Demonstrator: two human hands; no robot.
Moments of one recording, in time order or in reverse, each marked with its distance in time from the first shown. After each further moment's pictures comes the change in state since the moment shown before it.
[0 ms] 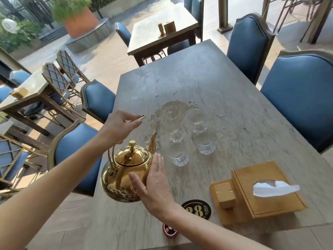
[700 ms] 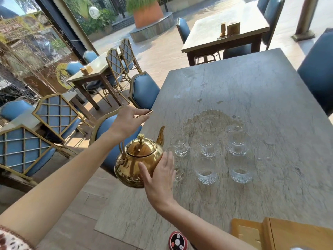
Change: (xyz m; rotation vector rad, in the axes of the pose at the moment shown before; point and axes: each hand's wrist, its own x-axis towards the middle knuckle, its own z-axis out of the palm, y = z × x) left_hand 0.005 -0.038 -0.036 0.069 0.262 -0.143; right_hand 0.046 -0.028 0.022 0.028 -0.074 -0.020
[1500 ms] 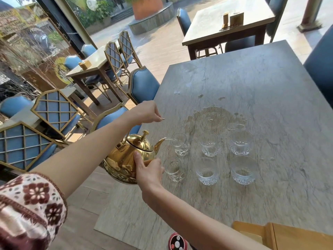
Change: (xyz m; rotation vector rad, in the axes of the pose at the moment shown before) left_hand 0.072 0.008 0.036 0.365 -0.451 -0.094; right_hand 0.025 -0.042 0.007 0.494 -0.099 0.490
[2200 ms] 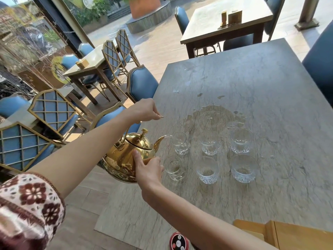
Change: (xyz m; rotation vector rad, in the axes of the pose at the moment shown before) left_hand 0.006 -0.008 -0.001 -0.040 -0.005 0.018; right_hand -0.002 -0.005 0.004 -0.023 0.019 0.012
